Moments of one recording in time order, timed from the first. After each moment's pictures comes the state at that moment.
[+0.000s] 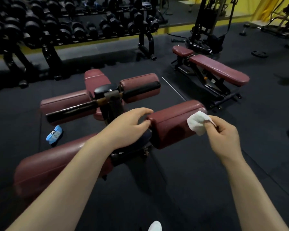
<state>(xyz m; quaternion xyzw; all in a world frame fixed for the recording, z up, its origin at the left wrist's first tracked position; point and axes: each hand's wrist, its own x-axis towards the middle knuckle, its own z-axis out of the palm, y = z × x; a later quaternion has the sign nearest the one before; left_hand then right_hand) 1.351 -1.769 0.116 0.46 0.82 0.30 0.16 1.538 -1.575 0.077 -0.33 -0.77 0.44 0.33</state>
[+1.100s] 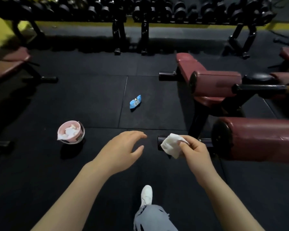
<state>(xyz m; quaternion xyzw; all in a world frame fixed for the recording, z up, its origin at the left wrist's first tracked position) 1.287 -2.308 0.026 0.26 0.93 0.23 0.12 1.350 -2.073 -0.005 -0.17 -0.74 0.65 0.02</state>
